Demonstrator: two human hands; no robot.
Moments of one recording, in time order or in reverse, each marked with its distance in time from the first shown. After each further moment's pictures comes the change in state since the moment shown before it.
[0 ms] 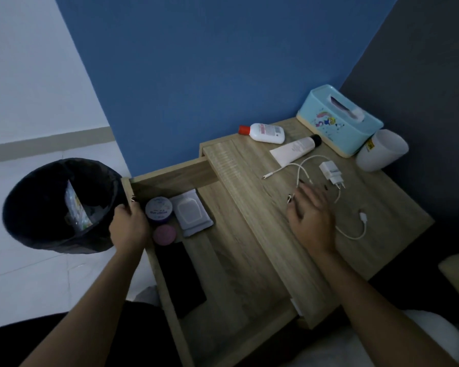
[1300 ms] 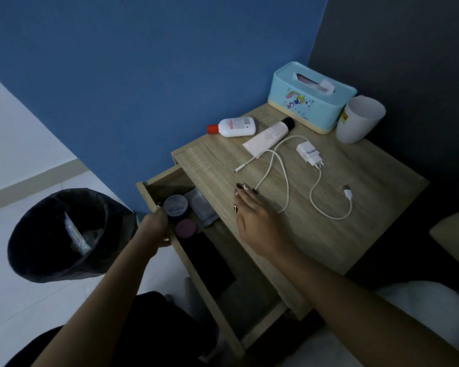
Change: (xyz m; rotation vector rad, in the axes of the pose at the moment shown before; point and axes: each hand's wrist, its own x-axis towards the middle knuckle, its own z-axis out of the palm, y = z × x) left_hand -0.031 0.067 0.039 -0.042 -0.610 -0.193; right_hand -0.014 -0.052 0.024 0.064 -0.126 -0.199
